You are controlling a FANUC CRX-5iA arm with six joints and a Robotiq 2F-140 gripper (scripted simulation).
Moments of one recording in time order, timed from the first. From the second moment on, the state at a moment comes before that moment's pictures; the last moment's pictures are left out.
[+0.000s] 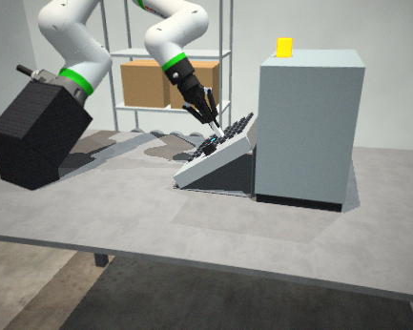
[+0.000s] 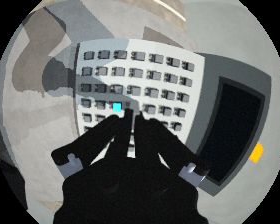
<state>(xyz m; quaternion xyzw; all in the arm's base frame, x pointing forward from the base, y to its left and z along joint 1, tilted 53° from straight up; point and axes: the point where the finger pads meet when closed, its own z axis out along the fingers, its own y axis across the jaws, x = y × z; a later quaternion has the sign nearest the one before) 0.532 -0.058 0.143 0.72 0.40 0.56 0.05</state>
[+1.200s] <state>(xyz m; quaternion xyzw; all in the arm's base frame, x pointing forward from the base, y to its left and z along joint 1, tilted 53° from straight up) 0.503 -0.071 0.156 0.72 0.40 0.56 0.05</state>
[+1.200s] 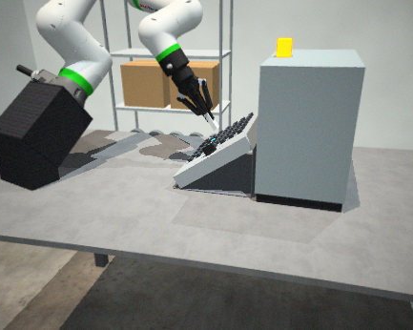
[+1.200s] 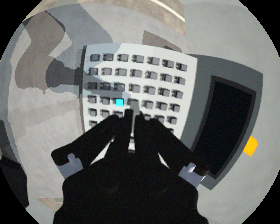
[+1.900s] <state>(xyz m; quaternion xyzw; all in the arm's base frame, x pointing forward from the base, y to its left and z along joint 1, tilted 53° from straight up) 0.498 -0.088 0.140 0.67 0.48 0.55 0.12</state>
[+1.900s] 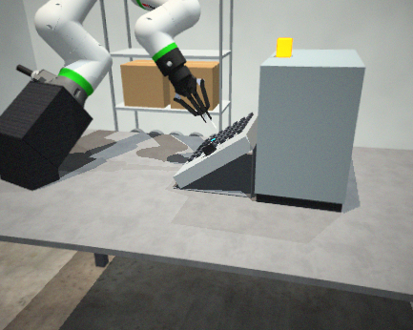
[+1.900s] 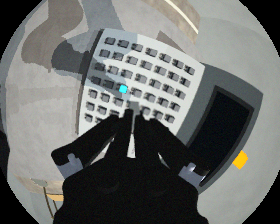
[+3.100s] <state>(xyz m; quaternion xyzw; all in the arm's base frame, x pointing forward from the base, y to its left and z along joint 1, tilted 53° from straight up) 0.485 -0.158 0.070 0.37 0.74 0.43 0.36</state>
